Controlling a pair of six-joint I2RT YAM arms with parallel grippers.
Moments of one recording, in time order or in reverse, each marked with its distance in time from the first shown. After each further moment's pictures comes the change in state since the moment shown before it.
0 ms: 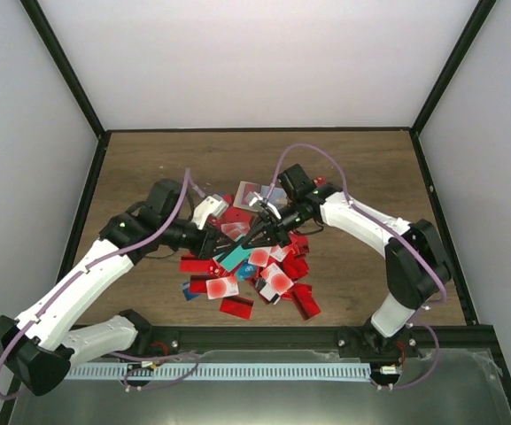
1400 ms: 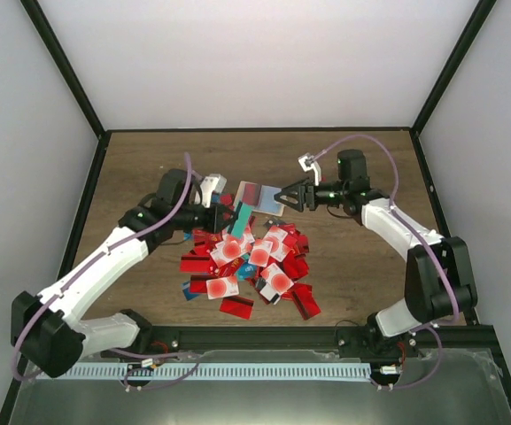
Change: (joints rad) left arm 0.026 0.105 -0.053 0.272 -0.145 -0.238; right arm -0.338 -0.151 -0.214 0.558 0.282 0.658
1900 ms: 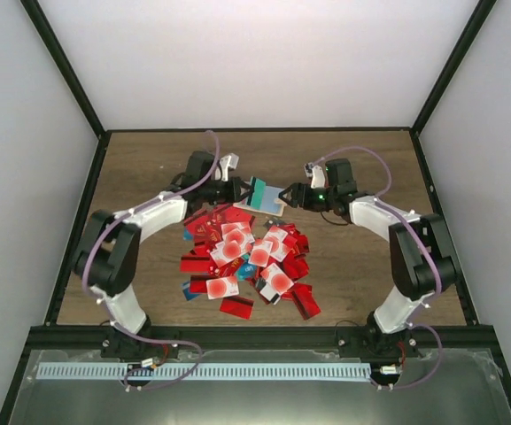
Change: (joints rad) left arm 0.135 0.518 0.079 0.540 0.108 -0.167; right arm 0.004 0.148 -0.032 0.055 0.460 0.302
